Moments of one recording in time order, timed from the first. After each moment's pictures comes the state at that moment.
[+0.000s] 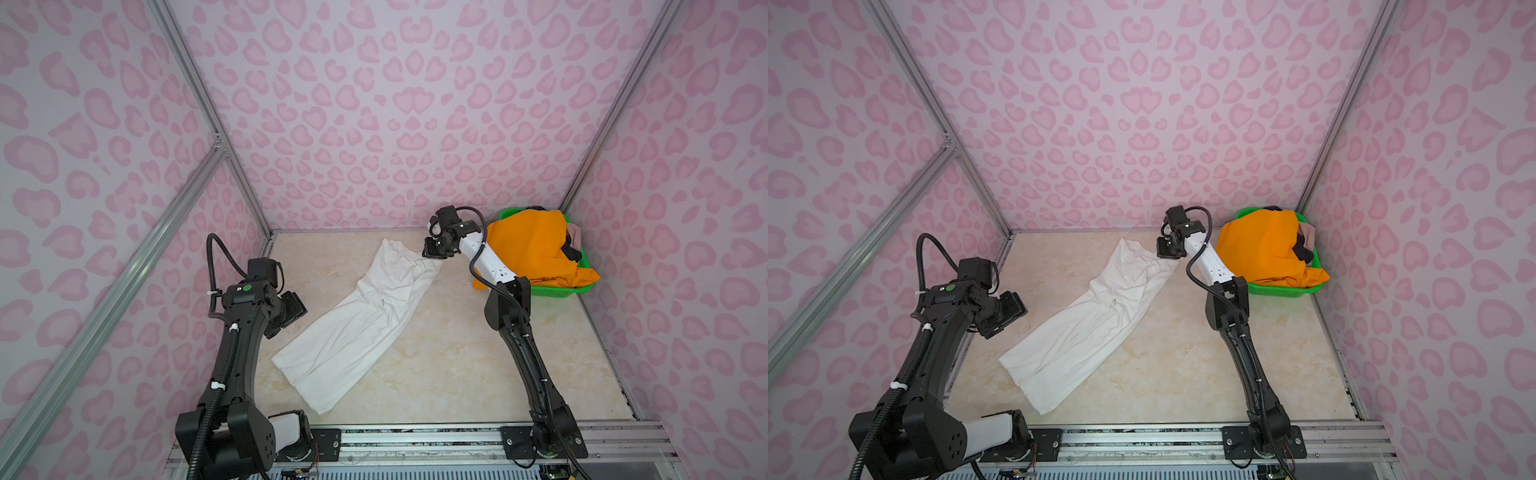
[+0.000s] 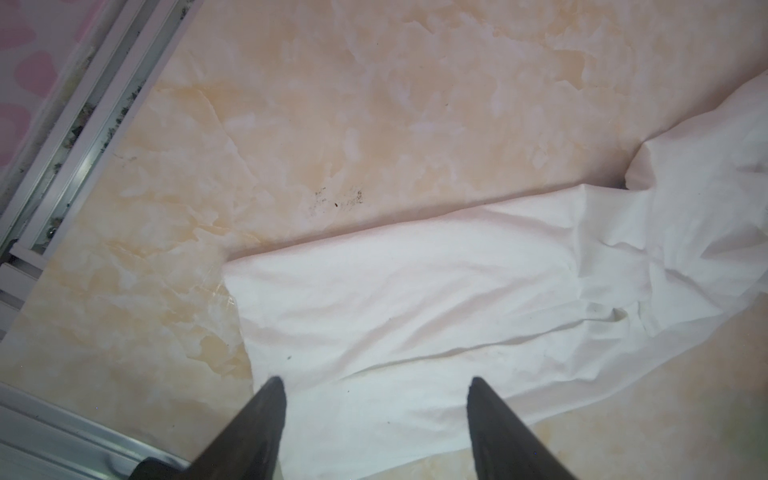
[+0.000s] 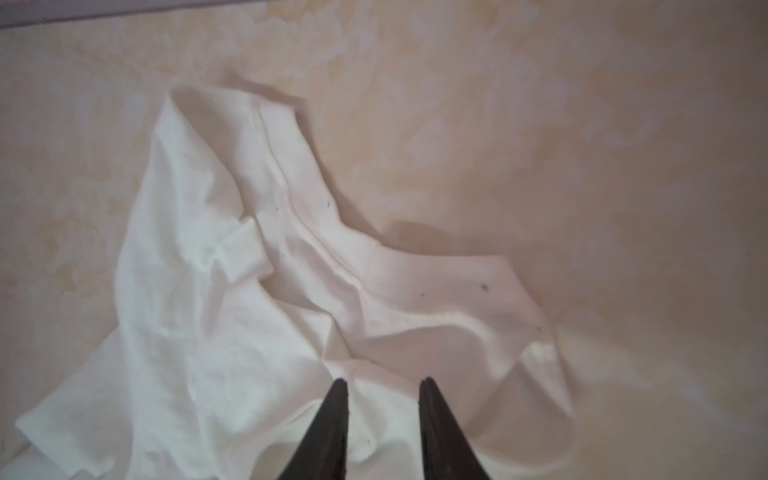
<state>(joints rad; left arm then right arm) 0.14 1.26 1.15 -1.12 0.04 -0.48 0.39 2.74 2.81 -1.03 -0.27 0.25</state>
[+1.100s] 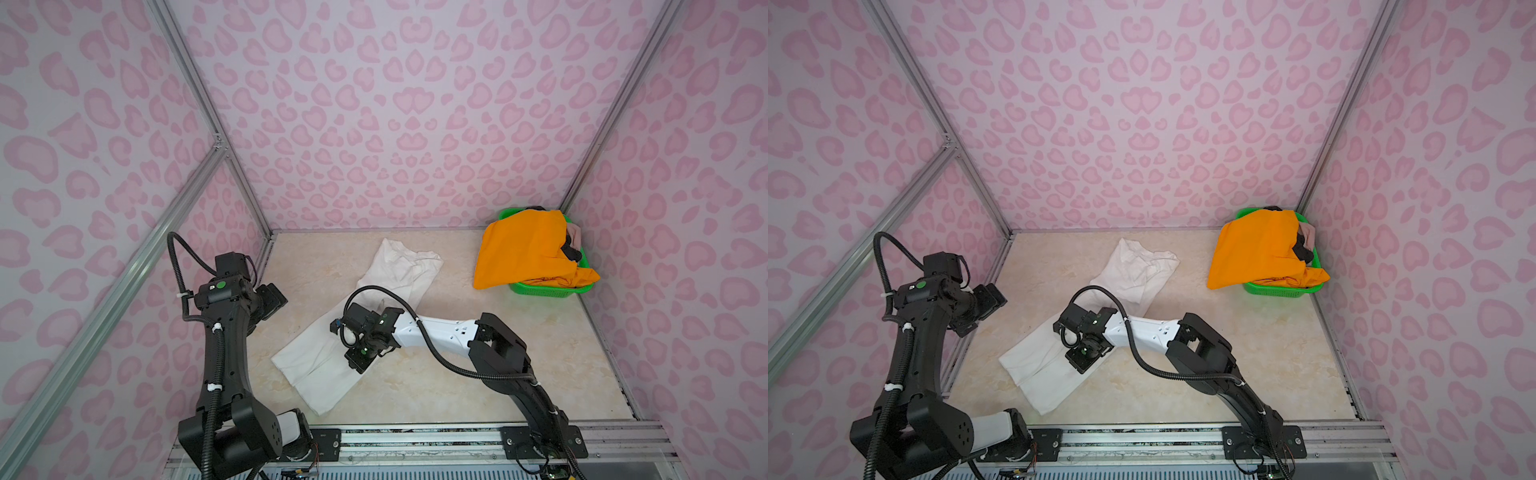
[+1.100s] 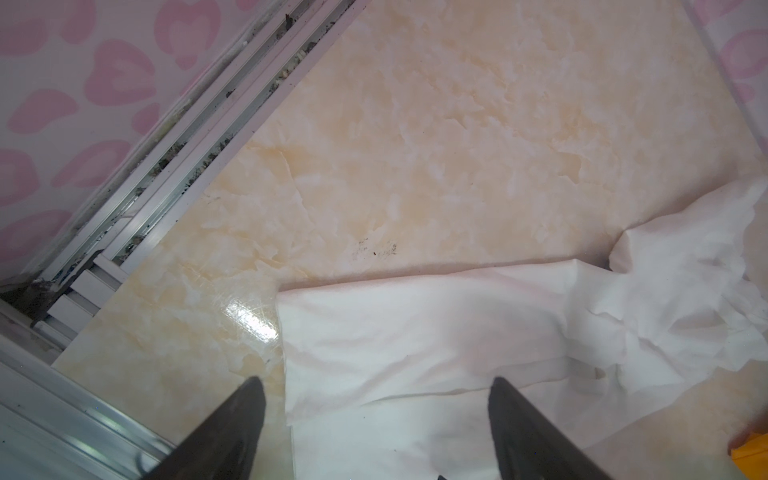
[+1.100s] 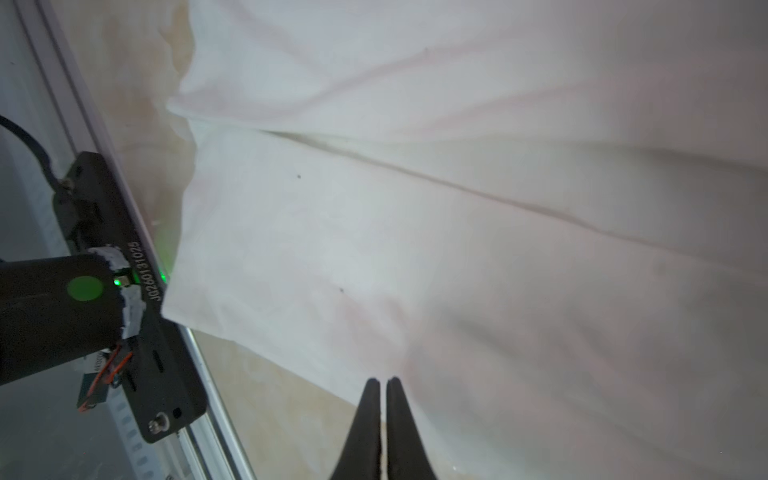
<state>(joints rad) 0.32 1.27 1.26 -1.15 0.05 -0.43 1.17 2.23 1.73 -0.65 -0.30 0.21</state>
